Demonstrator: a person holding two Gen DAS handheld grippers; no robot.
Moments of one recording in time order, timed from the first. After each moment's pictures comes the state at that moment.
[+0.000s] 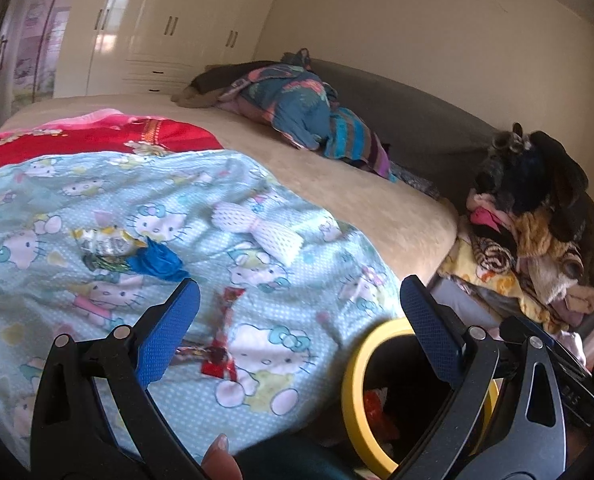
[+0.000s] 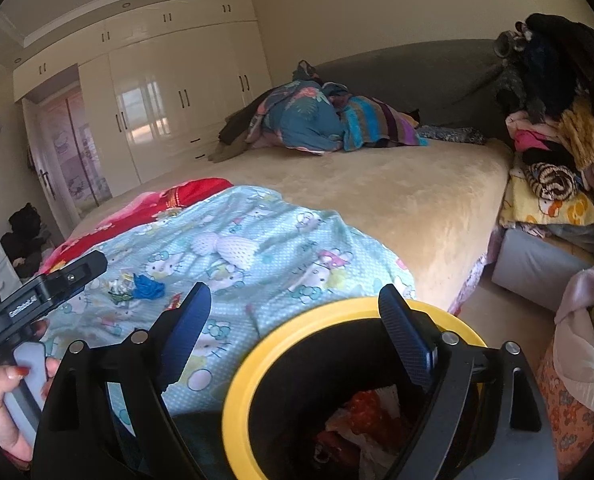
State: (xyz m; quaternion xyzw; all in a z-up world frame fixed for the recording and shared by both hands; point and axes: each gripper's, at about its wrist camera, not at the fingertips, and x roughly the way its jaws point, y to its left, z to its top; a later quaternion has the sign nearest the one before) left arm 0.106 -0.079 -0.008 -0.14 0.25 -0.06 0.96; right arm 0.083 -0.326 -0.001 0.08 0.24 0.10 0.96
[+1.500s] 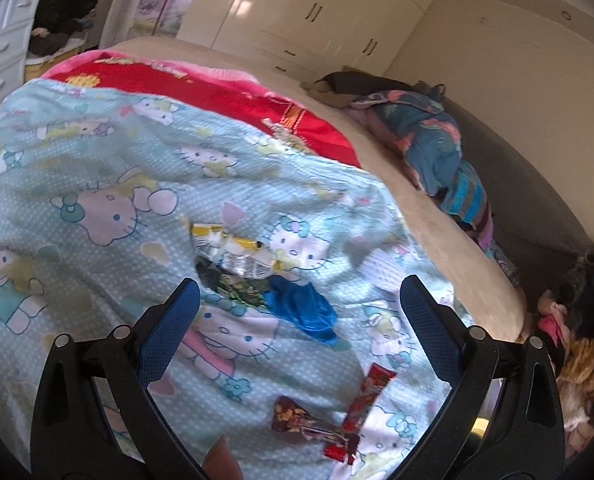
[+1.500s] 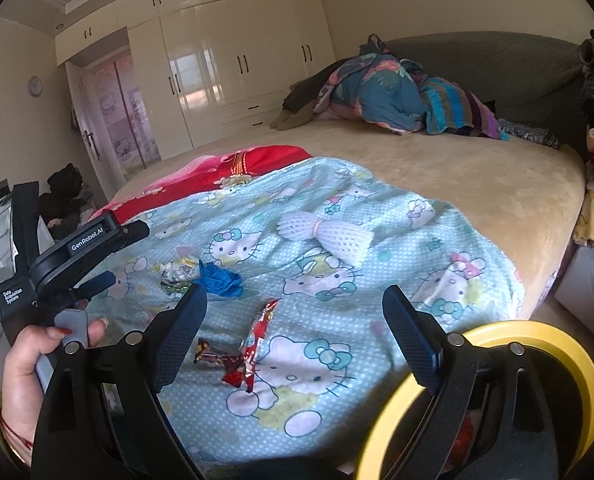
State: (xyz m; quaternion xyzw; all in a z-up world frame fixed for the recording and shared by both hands) left arm 0.160 0.060 -0.040 -0.28 0.27 0.13 0.91; right arm 0.153 -0.197 -0.015 0.05 0.29 0.21 0.93
